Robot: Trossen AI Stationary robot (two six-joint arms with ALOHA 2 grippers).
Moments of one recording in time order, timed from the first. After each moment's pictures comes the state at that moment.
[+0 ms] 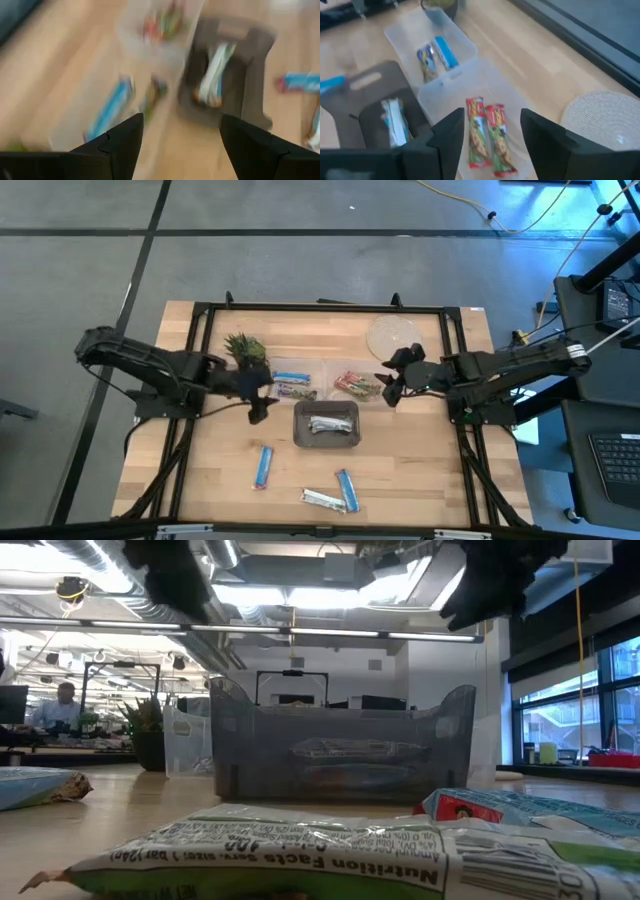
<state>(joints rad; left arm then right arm) -0.22 1.11 0.94 -0.67 -0.31 -0.46 0.18 1.07 0.89 -0.59 0.52 0.57</state>
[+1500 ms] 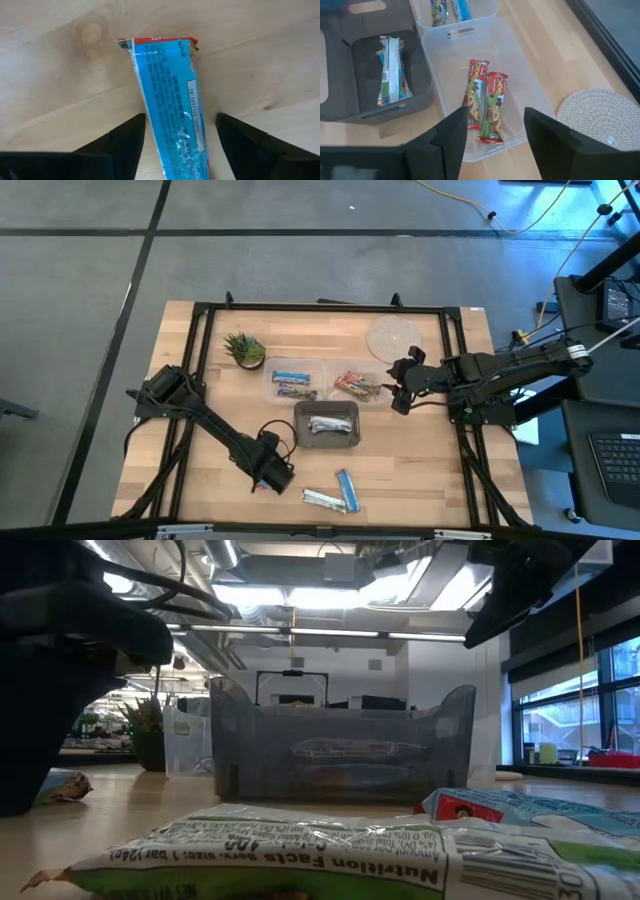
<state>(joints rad) -0.61 1.94 1.25 -0.87 -0.03 -1.85 0.17 1.04 0.84 -0.68 0.42 0.34</state>
